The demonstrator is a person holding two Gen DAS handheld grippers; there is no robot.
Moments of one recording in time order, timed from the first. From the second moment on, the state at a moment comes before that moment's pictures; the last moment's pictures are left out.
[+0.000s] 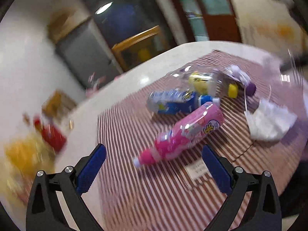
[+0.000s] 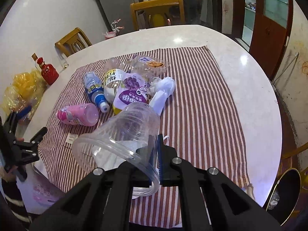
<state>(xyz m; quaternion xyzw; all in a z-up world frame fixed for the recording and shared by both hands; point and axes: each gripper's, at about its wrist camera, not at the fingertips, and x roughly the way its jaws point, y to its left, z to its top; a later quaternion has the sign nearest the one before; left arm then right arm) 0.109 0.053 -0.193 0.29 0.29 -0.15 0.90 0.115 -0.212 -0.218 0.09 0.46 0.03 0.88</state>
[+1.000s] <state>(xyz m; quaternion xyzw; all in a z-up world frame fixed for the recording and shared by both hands) 0.210 -0.009 -0.252 0.39 0.43 -0.36 0.73 0.103 -0.231 -0.214 0.13 0.45 0.03 0.88</state>
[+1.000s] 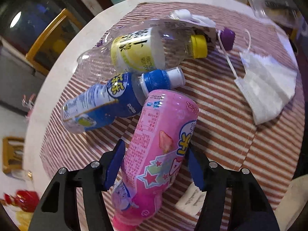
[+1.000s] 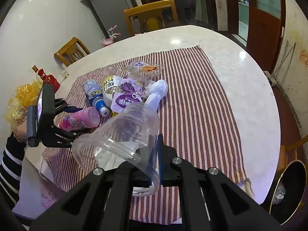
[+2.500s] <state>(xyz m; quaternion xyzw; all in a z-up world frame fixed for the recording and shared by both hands) 0.126 -0.120 -0.114 0.02 0.28 -0.50 0.82 -0.011 -0.395 -0.182 0.21 0.36 -0.17 0.89</state>
